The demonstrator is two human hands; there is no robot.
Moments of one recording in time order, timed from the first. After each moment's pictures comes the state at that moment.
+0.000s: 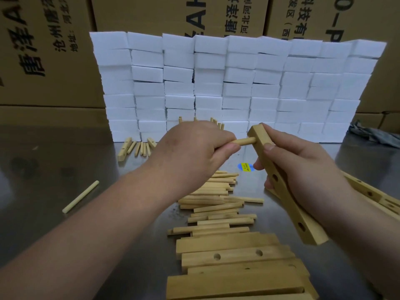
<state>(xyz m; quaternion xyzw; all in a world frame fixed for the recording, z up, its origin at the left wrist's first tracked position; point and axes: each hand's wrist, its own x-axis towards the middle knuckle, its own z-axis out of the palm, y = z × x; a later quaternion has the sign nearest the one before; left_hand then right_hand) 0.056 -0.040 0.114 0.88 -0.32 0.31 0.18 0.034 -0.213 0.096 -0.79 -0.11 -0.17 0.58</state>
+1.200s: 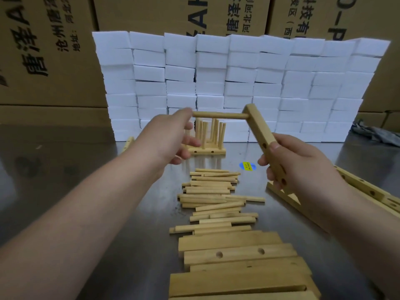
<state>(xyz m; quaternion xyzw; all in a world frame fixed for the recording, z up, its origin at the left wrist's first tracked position) 0.086 -0.020 0.120 0.78 -0.01 0.10 0.62 0.058 -0.221 0.080 -0.79 -0.05 -0.17 0.58</state>
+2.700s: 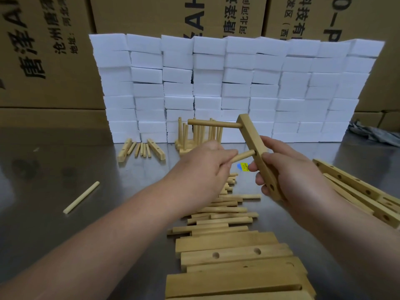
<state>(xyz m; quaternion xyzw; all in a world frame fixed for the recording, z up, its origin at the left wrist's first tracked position) 0.072 -0.051 0.077 0.89 -0.29 0.18 0.30 0.058 -0.212 0.078 -0.72 -0.03 -0.12 0.68</state>
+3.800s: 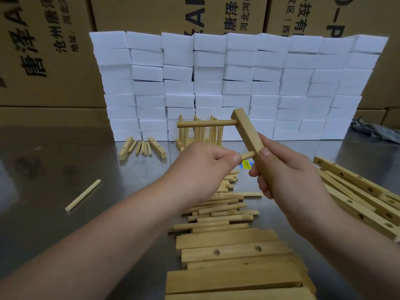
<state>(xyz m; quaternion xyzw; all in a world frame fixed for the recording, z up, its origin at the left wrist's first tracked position) 0.065 -0.054 0.081 0.84 -0.20 0.09 0.50 0.044 -0.205 0.070 -0.75 -0.13 -0.19 0.63</state>
